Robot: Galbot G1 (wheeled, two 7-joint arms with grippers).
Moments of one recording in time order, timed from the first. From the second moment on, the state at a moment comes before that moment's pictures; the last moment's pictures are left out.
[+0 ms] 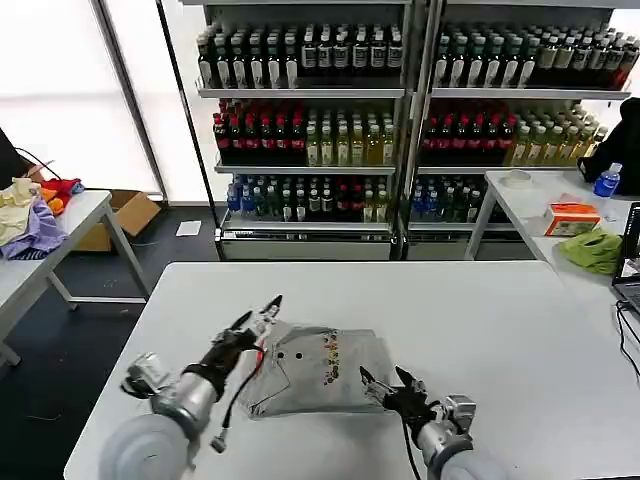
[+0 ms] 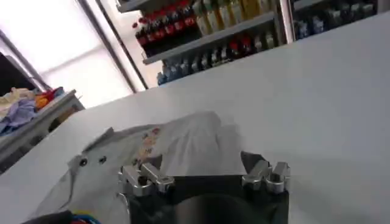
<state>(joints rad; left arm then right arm) 1.31 -1.35 -0.51 -2.28 -1.08 0.57 -0.32 -1.36 1.29 0.31 2.01 0.66 -0.50 0.14</state>
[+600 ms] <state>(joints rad) 1.40 -1.29 -0.78 -2.34 -1.21 0.58 -0.34 -1.30 1.34 0.27 1.90 0.73 -0.46 0.13</state>
